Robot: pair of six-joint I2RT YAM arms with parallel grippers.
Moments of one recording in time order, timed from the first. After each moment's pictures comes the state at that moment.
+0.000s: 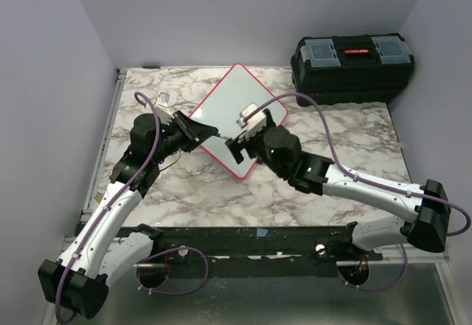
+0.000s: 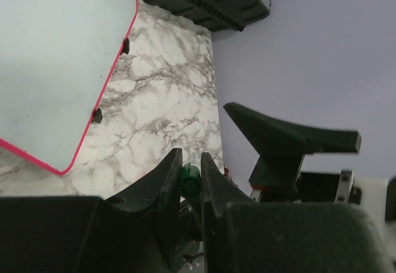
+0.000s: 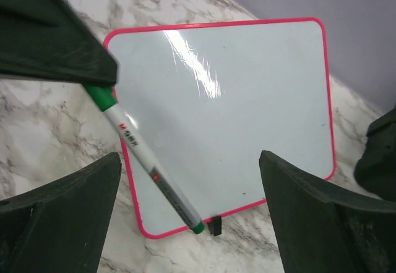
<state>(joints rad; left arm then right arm) -0.36 0.91 0.86 -0.21 0.36 -1.06 1.12 1.34 1.06 0.06 0.49 -0.19</state>
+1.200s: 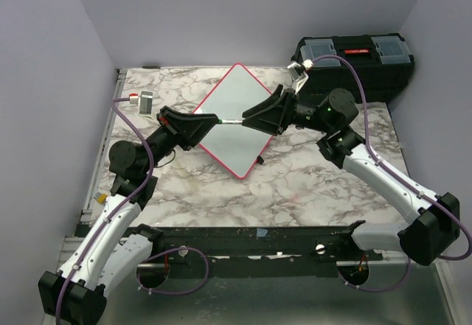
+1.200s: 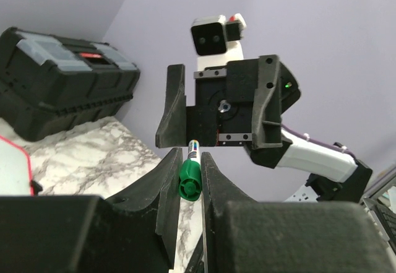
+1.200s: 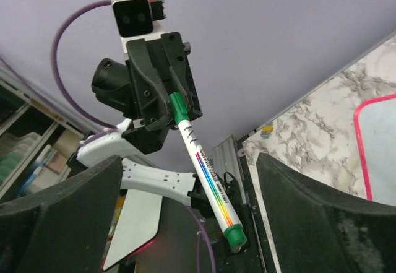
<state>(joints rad) -0.36 0.78 0.69 0.57 0.54 -0.95 0.58 1.27 1.07 0.47 -0.78 0.92</state>
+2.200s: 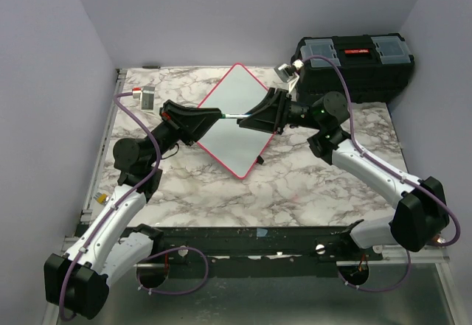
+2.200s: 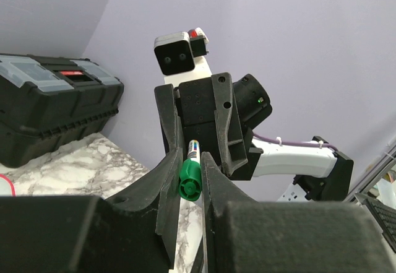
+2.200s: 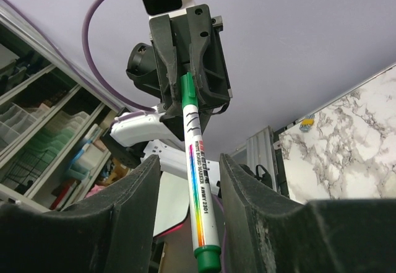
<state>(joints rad) -0.36 0.89 0.69 0.79 0.57 -0.99 0.58 1.38 1.05 0.74 -0.90 1.11</state>
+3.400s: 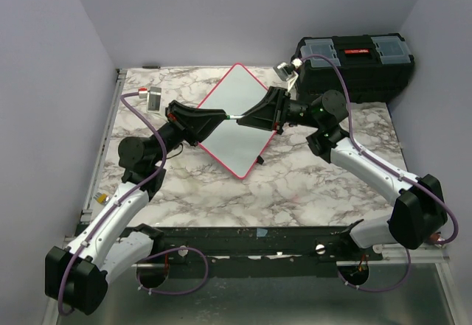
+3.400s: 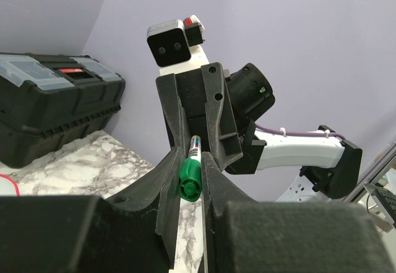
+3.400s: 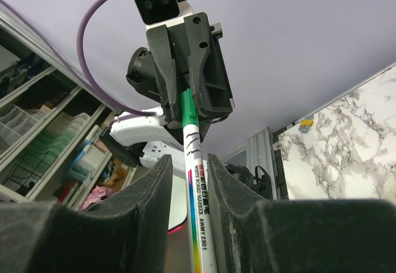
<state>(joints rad) -0.39 0.92 0.68 0.82 0.57 -0.94 0.58 1.40 1.06 0.76 -0.90 1.12</state>
